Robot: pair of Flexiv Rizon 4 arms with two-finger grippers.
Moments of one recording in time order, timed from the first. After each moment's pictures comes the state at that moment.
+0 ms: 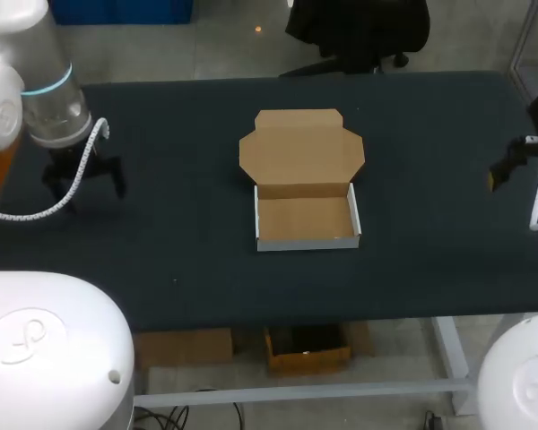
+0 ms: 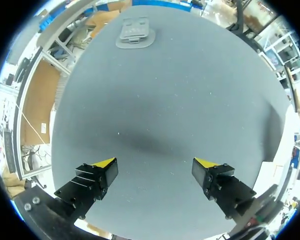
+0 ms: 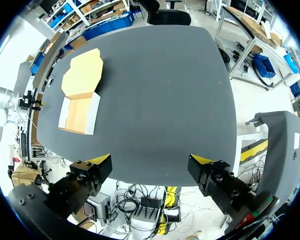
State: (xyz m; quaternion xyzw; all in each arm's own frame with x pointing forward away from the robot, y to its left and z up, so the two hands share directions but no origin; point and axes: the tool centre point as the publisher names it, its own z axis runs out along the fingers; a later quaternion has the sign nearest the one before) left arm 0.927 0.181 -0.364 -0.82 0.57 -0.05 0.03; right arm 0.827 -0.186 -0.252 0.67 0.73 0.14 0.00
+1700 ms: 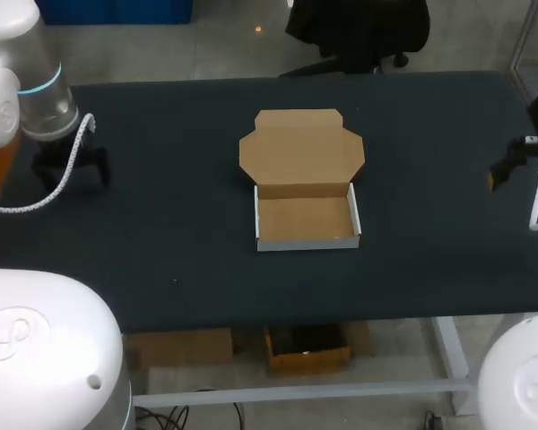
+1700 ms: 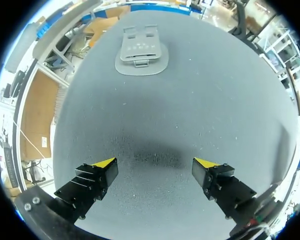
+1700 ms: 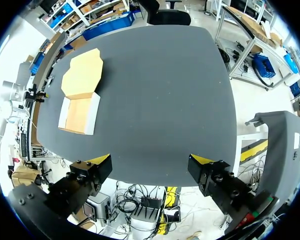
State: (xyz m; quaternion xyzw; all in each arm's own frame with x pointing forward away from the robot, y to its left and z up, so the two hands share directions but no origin) left arm 0.995 0.230 -0.395 -0.81 0.58 -0.05 0.06; right arm 0.827 -0.185 -0.252 0.67 0.73 0.14 0.00
